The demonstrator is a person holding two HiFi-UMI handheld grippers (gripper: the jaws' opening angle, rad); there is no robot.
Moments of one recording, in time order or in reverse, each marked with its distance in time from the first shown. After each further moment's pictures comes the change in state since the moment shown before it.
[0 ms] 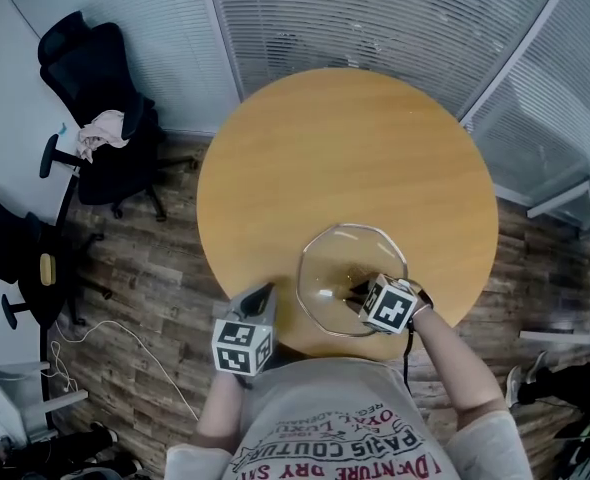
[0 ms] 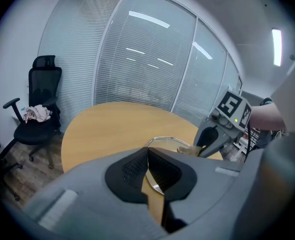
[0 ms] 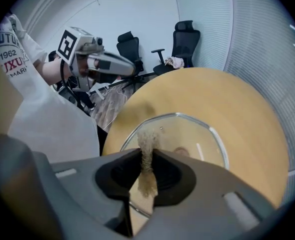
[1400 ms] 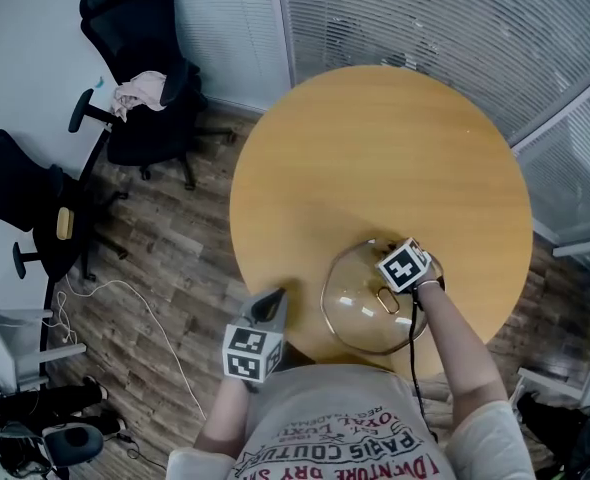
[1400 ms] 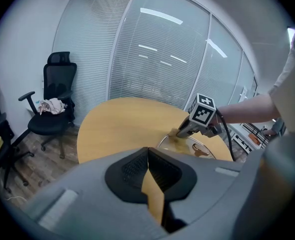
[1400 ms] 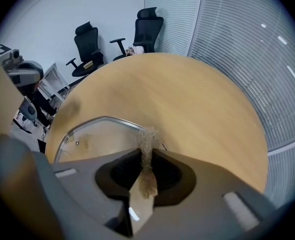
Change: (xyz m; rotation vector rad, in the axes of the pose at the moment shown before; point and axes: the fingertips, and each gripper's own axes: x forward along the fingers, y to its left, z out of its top) left arm -0.001 0.035 -0.019 -0.083 0.038 0.126; right arm 0.050 -0.172 0.010 0.210 0.088 -0.301
